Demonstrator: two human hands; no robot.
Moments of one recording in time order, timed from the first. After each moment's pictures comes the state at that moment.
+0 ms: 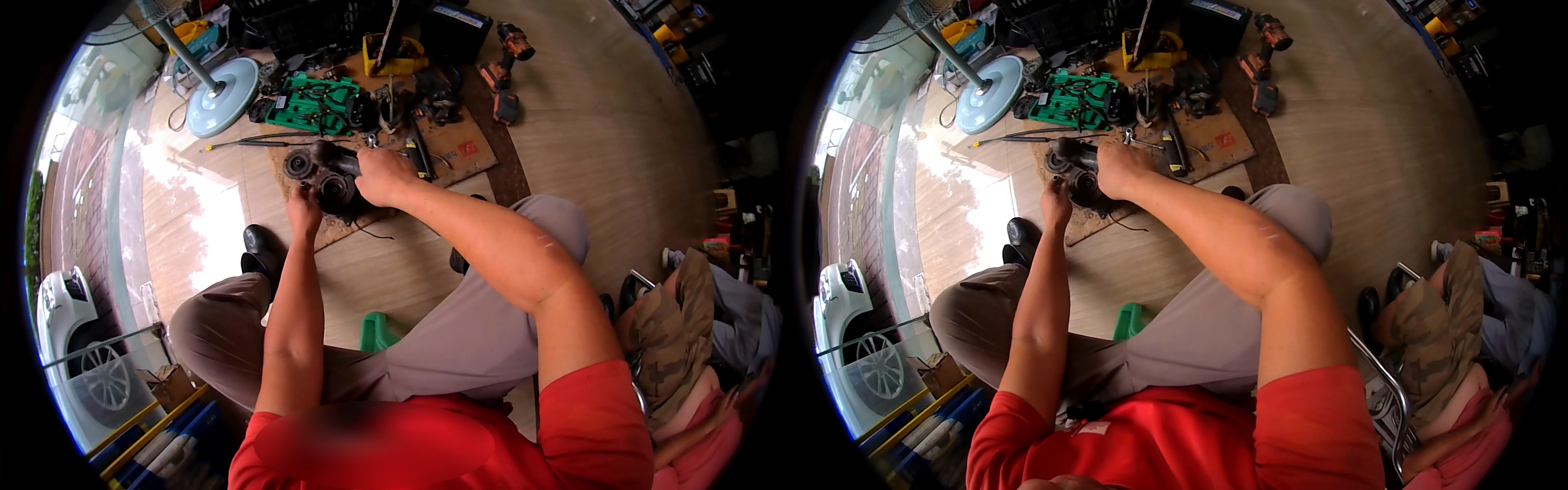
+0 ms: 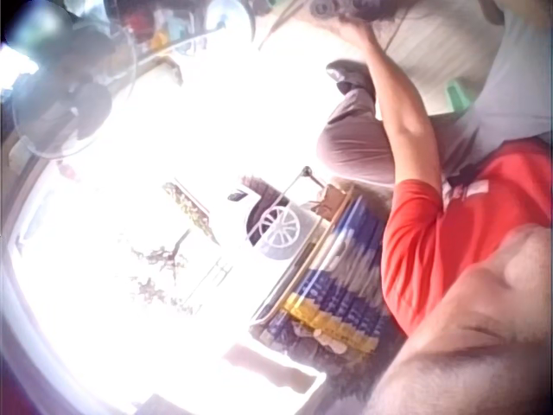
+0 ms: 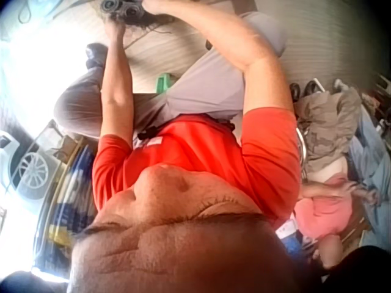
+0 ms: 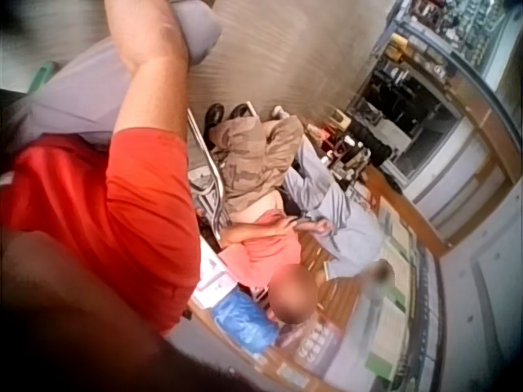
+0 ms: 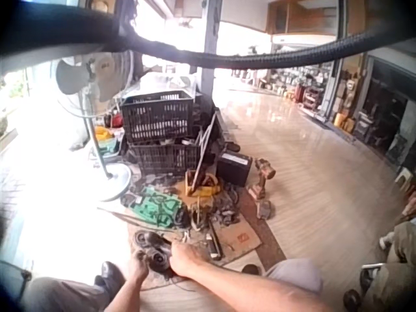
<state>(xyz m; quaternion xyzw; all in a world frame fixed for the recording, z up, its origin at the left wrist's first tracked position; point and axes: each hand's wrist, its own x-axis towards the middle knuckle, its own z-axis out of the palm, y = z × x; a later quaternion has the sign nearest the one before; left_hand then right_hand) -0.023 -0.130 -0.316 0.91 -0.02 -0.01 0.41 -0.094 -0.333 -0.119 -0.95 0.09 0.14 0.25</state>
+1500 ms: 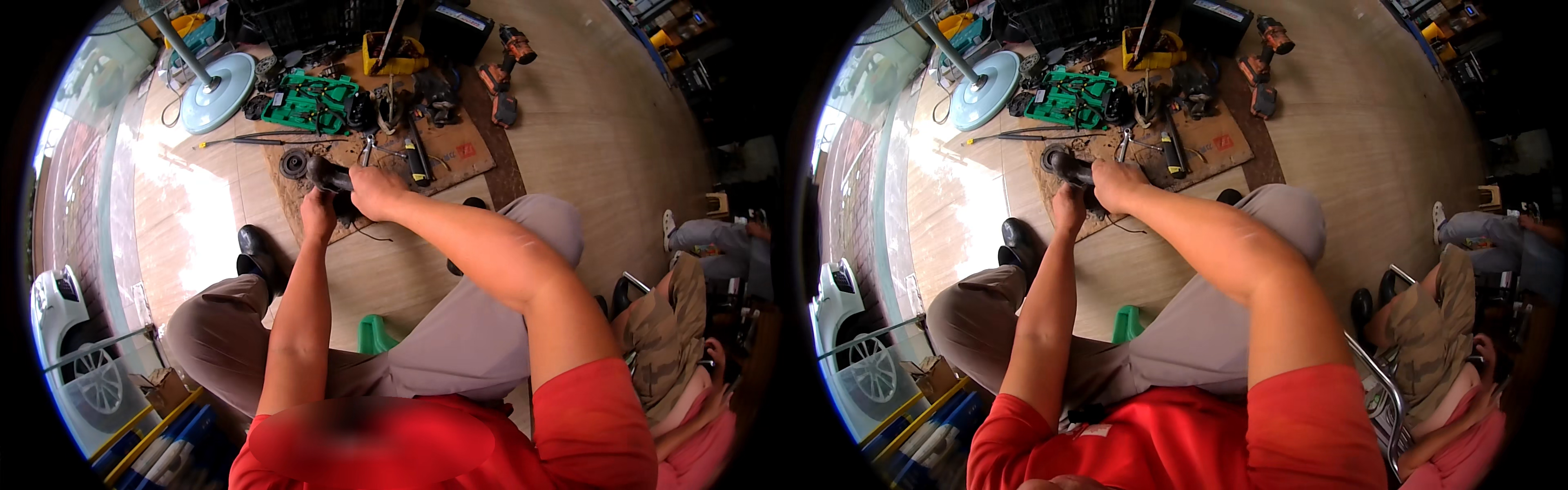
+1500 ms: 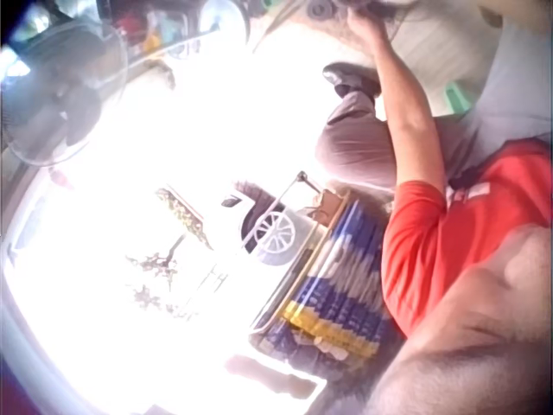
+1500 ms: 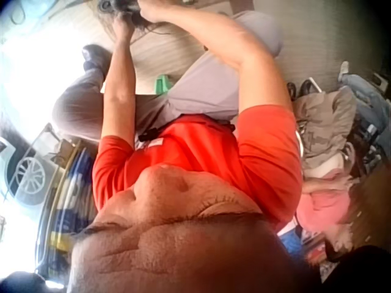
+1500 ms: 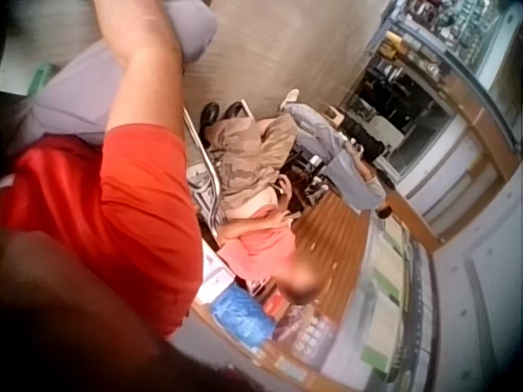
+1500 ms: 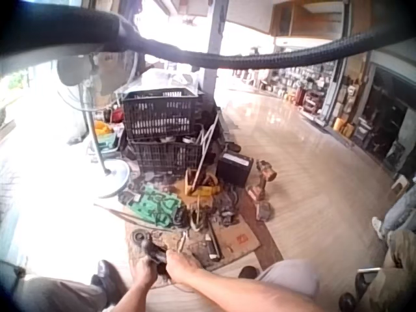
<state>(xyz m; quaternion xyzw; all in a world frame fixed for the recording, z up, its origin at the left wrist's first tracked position) -0.044 -0.152 -0.305 0.89 -0.10 -0.02 0.45 -0.089 -0.311 -0.164 -0.96 0.04 0.14 0.26</state>
